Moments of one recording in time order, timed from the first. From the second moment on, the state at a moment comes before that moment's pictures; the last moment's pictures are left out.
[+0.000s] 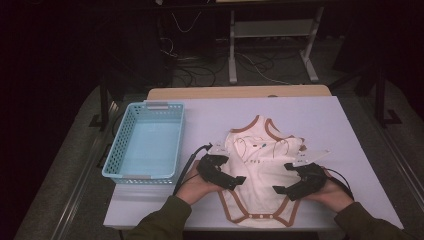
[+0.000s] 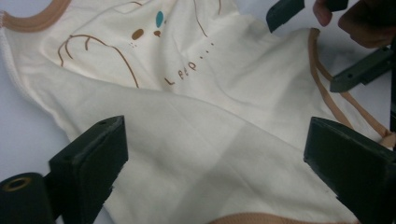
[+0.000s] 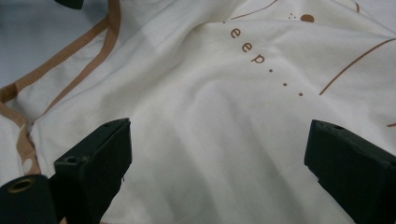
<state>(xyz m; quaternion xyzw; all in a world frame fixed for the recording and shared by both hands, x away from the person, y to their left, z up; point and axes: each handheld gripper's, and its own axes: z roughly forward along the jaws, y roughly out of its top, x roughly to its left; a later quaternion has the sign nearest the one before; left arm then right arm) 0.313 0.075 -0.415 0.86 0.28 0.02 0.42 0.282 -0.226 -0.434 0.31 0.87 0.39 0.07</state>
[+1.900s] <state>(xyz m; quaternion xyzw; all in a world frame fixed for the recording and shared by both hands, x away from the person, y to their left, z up) 0.468 0.019 -0.408 0.86 0.31 0.07 0.40 0.282 -0.226 -0.436 0.31 0.86 0.39 0.06</state>
